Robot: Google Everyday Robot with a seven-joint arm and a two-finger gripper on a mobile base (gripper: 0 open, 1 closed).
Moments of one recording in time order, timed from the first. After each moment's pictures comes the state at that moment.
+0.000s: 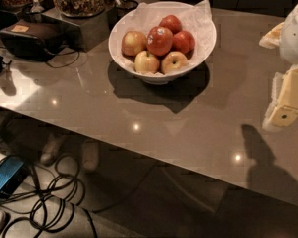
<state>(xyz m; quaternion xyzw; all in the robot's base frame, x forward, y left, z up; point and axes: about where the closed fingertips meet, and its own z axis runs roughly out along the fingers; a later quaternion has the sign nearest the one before) 0.438 -0.217 0.976 -0.60 0.78 -0.03 0.16</state>
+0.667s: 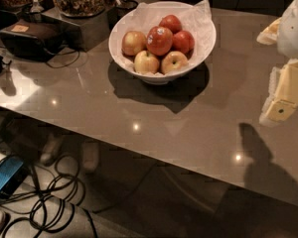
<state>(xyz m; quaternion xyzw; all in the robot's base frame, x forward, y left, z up) 0.443 -0.211 0.981 -0.60 0.78 -0.03 0.16</state>
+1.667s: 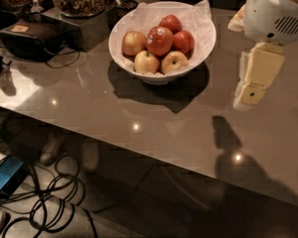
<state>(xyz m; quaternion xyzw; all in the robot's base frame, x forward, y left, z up) 0.467 -0.164 0.994 -0.64 0.75 -0.03 0.16</state>
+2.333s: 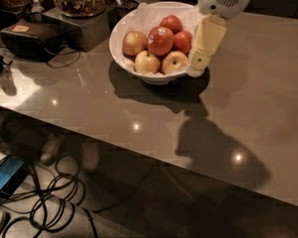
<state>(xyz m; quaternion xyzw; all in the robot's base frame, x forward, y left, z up) 0.547 -0.115 0.997 -0.60 0.78 -0.01 0.17</state>
